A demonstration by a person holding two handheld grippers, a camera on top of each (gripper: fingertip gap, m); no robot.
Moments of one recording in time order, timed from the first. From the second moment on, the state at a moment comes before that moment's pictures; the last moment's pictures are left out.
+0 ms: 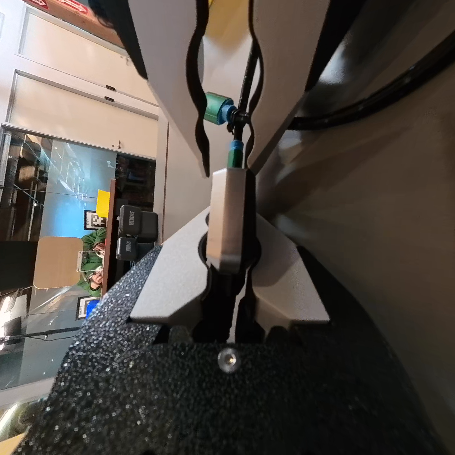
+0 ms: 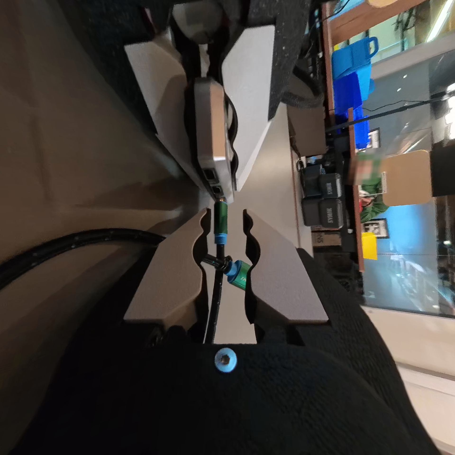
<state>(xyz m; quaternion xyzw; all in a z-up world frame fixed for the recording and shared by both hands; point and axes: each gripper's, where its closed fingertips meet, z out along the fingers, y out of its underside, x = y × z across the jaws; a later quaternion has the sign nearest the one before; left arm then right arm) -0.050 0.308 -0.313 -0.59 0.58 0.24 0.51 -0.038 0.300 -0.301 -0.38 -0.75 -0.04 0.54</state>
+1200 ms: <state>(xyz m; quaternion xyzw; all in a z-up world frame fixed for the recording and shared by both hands) -0.019 0.292 -0.310 -0.52 0.62 0.22 0.55 -0.012 0.286 -0.305 -0.37 -0.73 -0.07 0.57</state>
